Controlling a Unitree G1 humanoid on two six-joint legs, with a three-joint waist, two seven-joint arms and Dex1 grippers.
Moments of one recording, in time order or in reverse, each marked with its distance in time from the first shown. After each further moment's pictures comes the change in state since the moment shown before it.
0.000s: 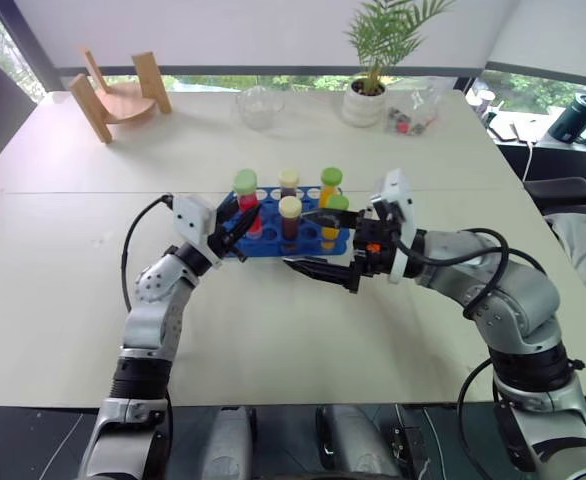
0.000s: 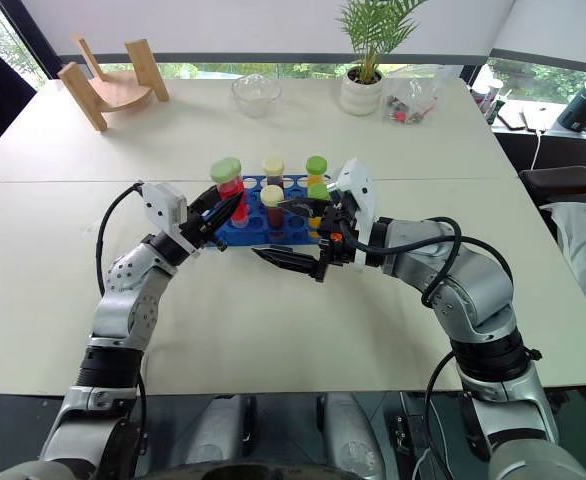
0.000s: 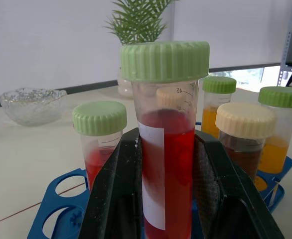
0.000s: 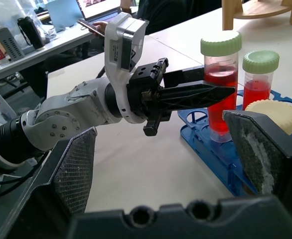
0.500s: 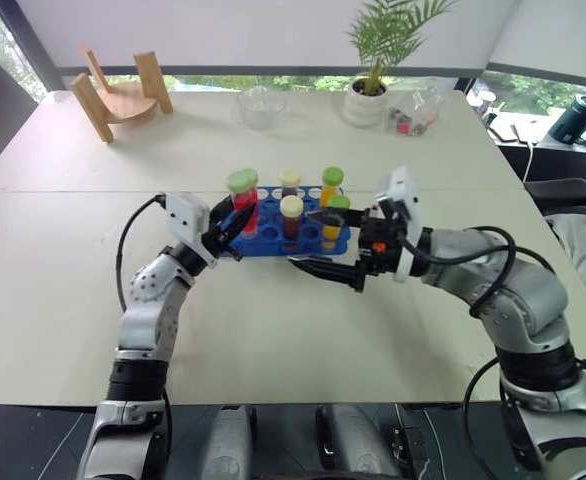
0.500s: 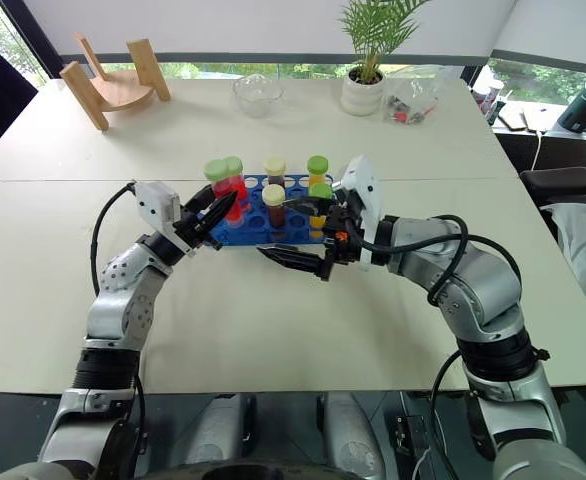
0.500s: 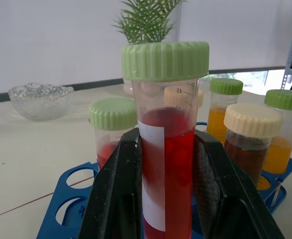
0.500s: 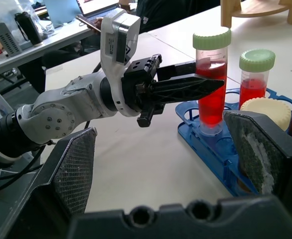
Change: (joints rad) left arm -0.008 -0.010 0.012 -0.002 -0.012 0.030 0.000; right arm 0.000 -0.026 -0.010 0.000 0.008 0.000 0.009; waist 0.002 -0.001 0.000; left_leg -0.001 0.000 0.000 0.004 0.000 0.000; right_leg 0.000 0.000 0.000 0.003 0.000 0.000
